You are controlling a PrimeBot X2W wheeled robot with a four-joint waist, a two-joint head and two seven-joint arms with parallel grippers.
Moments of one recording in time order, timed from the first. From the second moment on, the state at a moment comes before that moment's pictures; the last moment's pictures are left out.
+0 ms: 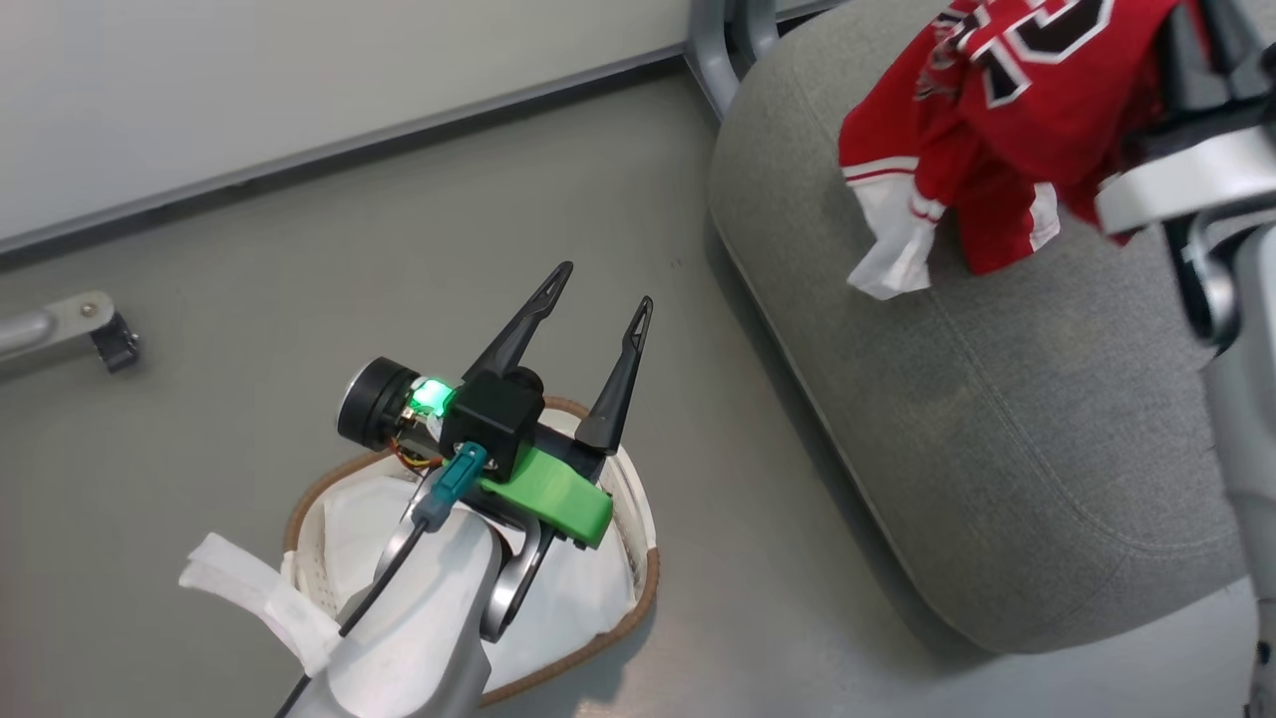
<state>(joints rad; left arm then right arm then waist) -0.46 0.07 -0.53 0.33 -0.19 -0.08 -0.26 -0.76 -0.26 0.02 0.33 0.02 0.13 -0.26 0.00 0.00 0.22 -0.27</state>
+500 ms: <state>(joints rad) -0.54 0.10 -0.51 0.35 -0.15 -0.09 -0.26 -1.05 -0.42 -0.27 0.55 -0.18 0.13 -0.26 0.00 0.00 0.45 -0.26</state>
